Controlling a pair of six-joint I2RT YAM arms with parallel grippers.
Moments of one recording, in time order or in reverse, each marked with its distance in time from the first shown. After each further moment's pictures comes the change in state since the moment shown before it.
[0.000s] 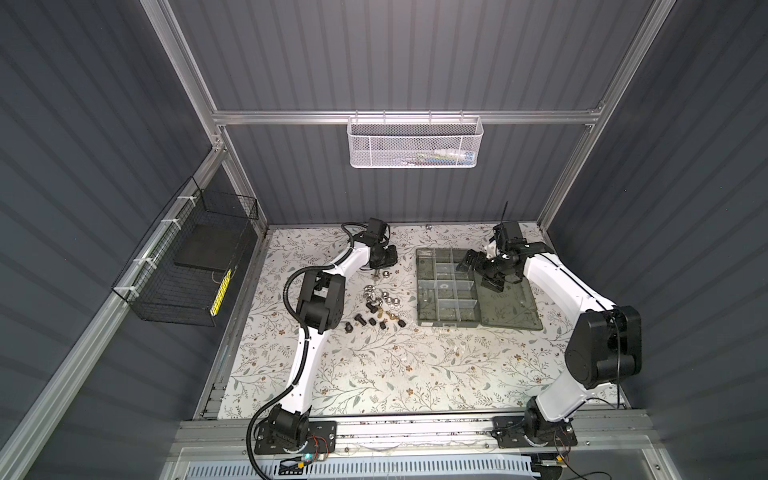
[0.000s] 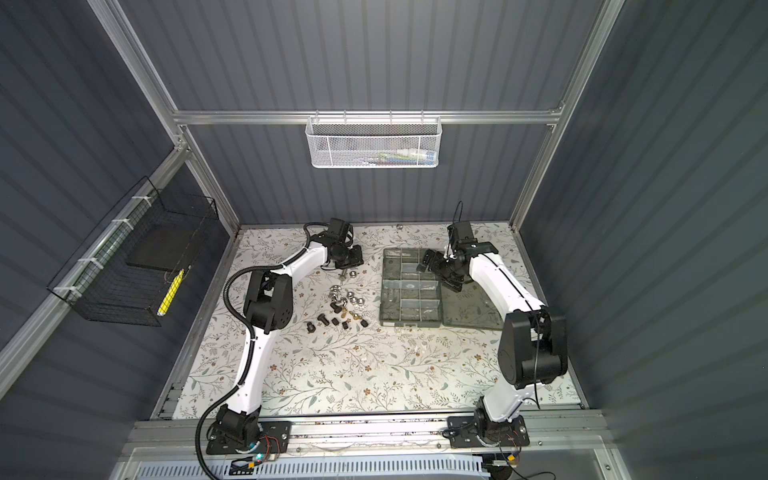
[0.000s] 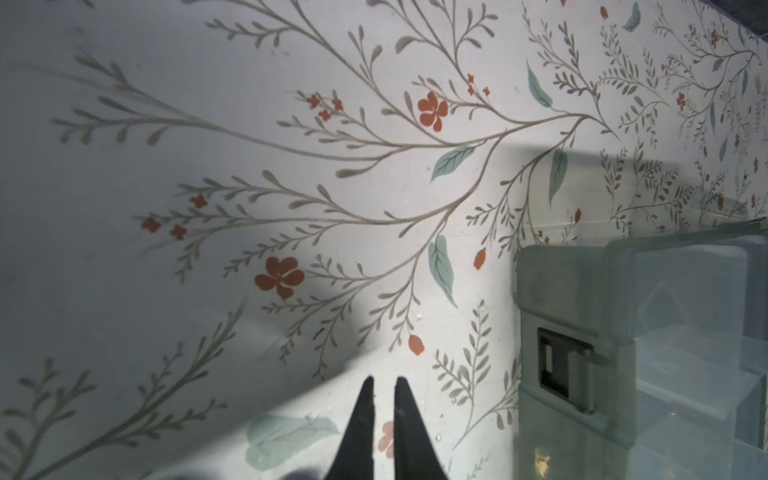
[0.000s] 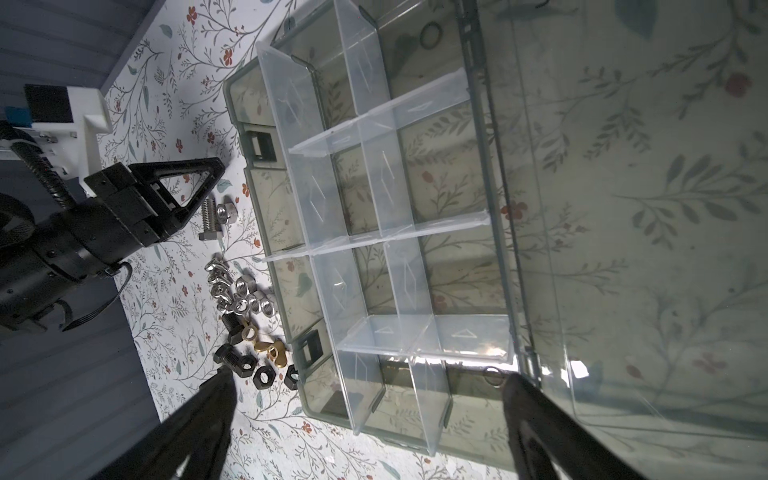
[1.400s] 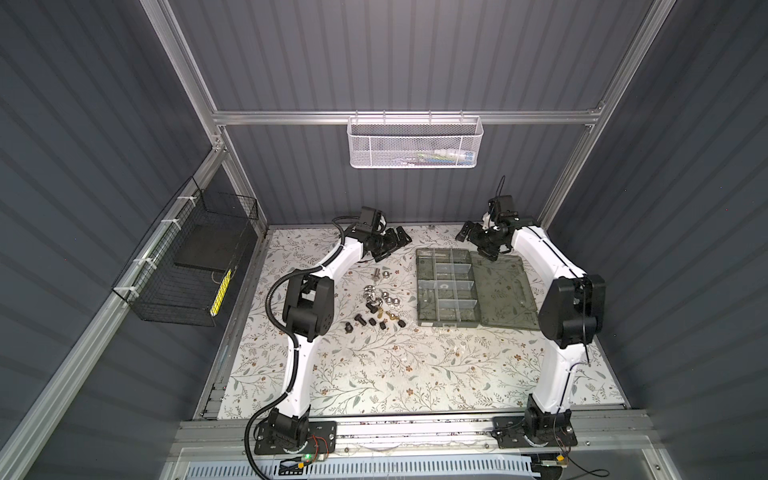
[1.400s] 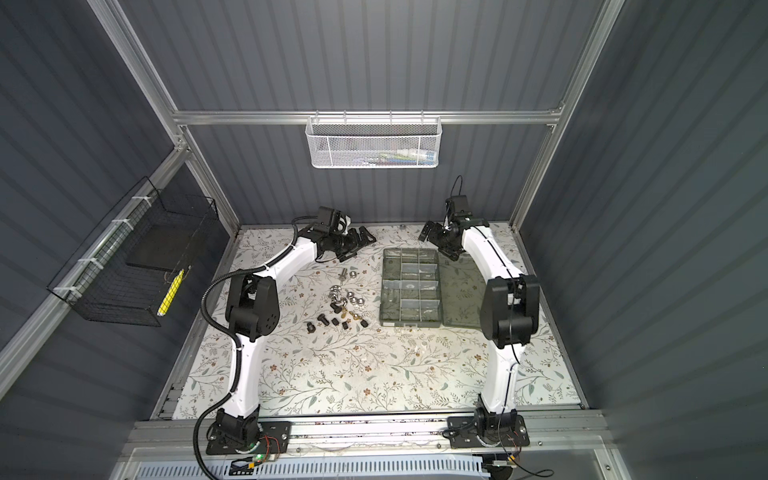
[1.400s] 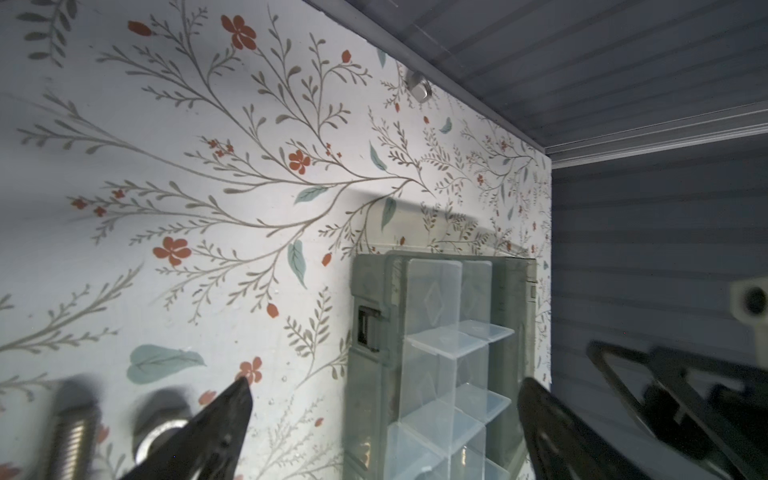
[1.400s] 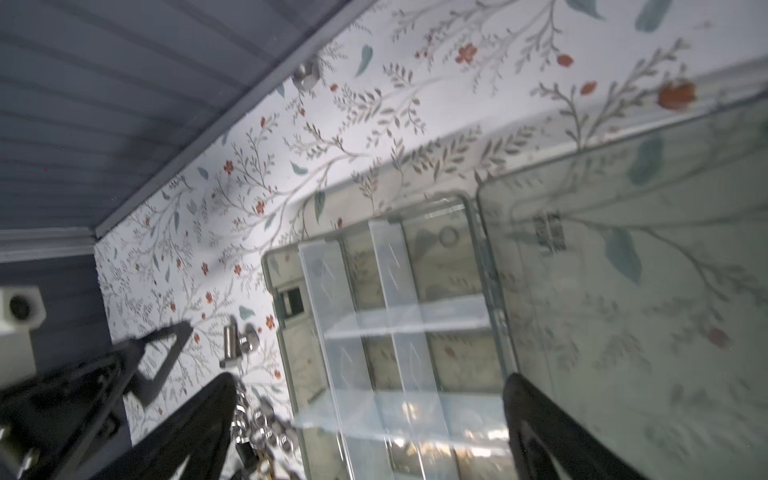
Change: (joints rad) left arm 0.000 -0.219 -0.152 0.169 0.159 -0.297; right arm -0.035 0.414 0.517 0.016 0.069 0.010
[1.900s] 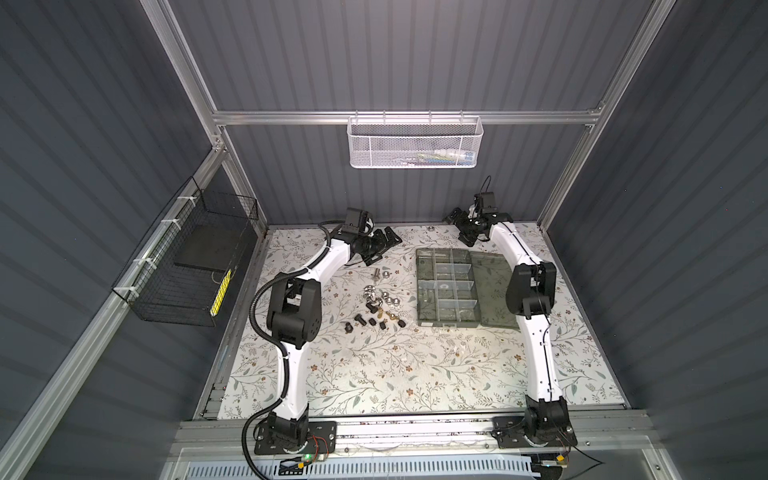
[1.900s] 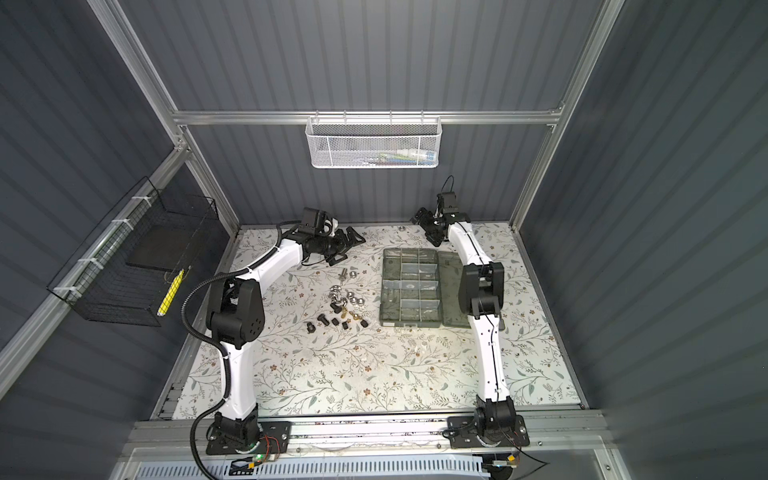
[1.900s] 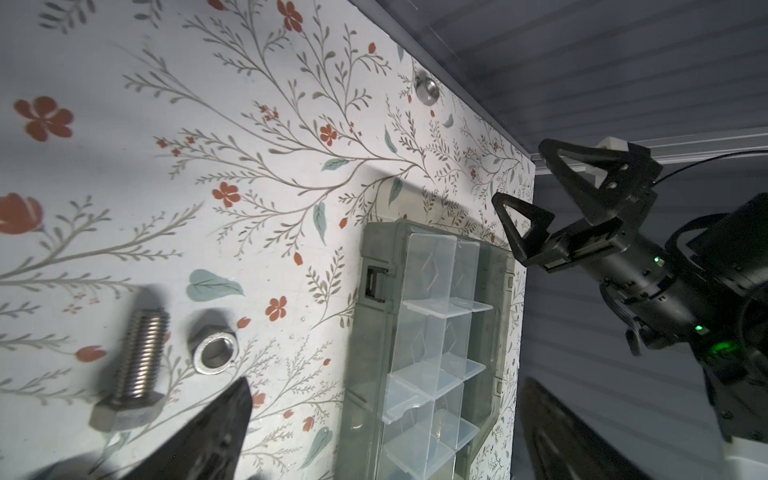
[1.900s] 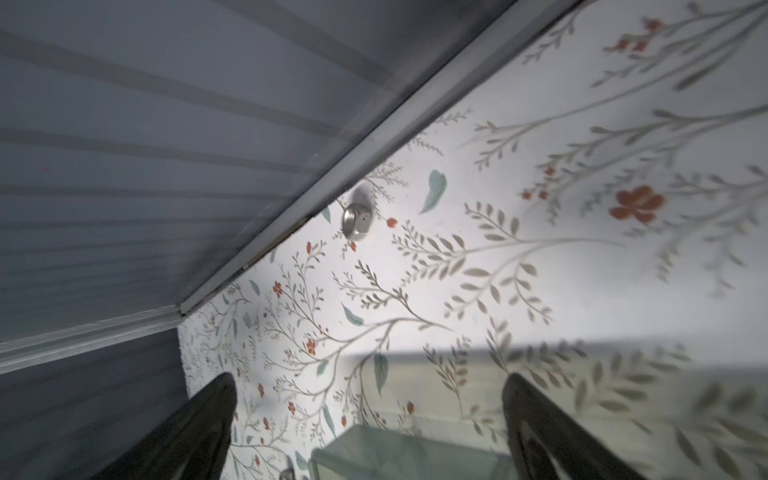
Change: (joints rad) left arm 0.064 -0.113 -0.145 -0.007 0.058 -0.040; right arm -0.016 0.531 0.564 0.146 -0.151 0.234
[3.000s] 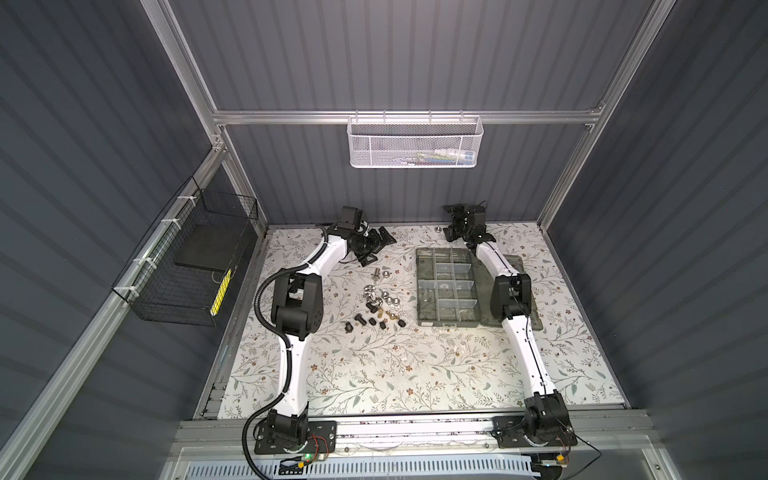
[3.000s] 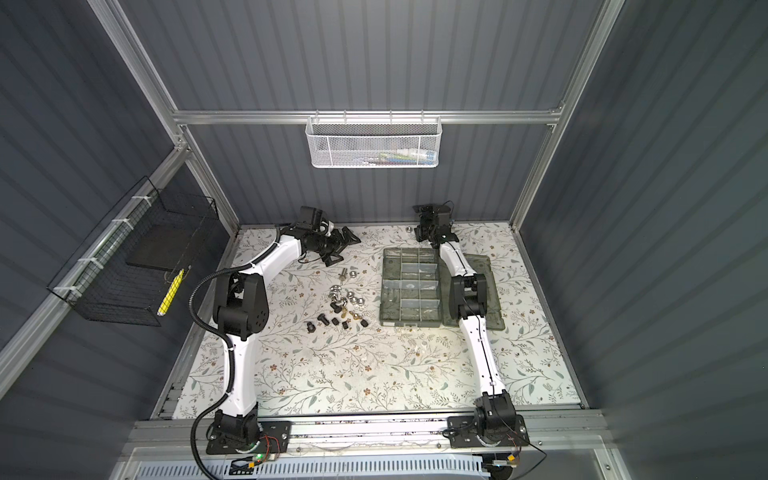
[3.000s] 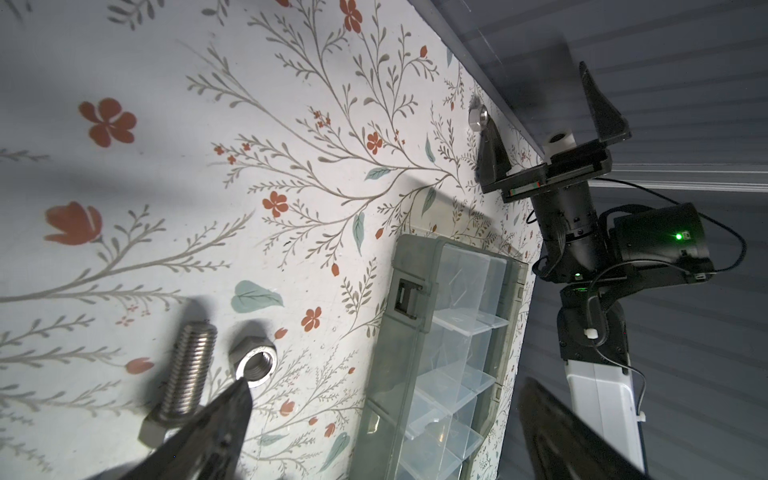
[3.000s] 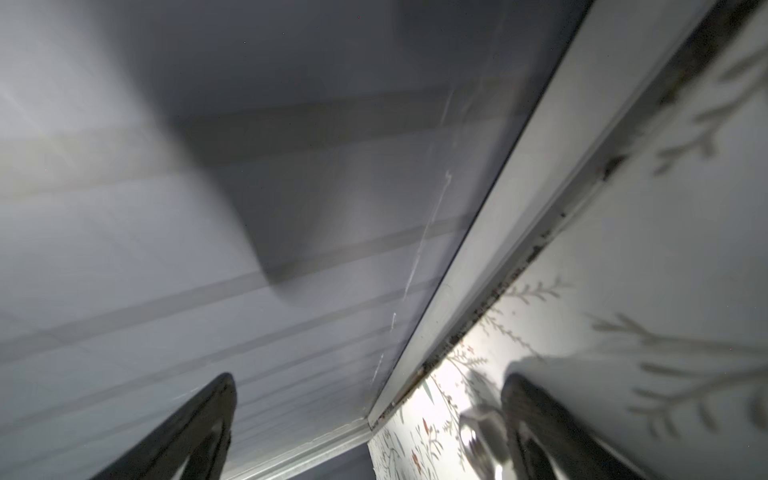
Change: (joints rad) left arm 0.040 0.104 0.120 -0.103 0.041 -0.011; right arm 0.003 0.388 0.283 0.551 0.048 0.693
